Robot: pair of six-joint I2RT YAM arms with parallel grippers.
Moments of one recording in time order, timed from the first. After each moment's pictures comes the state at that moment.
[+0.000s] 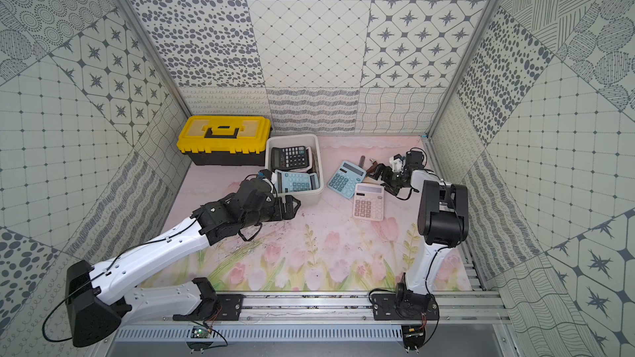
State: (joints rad) left arm -0.77 1.17 1.01 -0.56 -0.09 -0.74; right arm -0.14 1.89 1.16 -0.34 -0.72 0.37
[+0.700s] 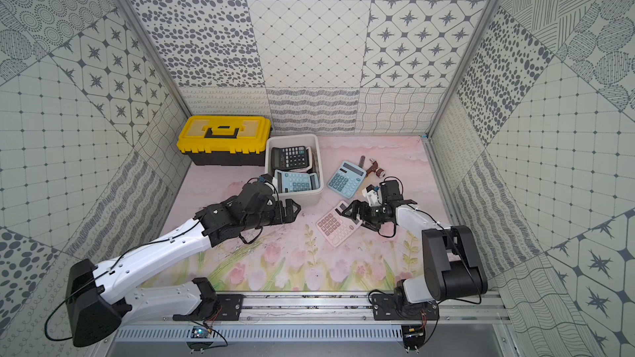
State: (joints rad) left arm -0.77 1.17 0.96 -0.56 -0.06 -0.78; right arm 0.14 1.42 0.66 -0.38 -0.71 0.41
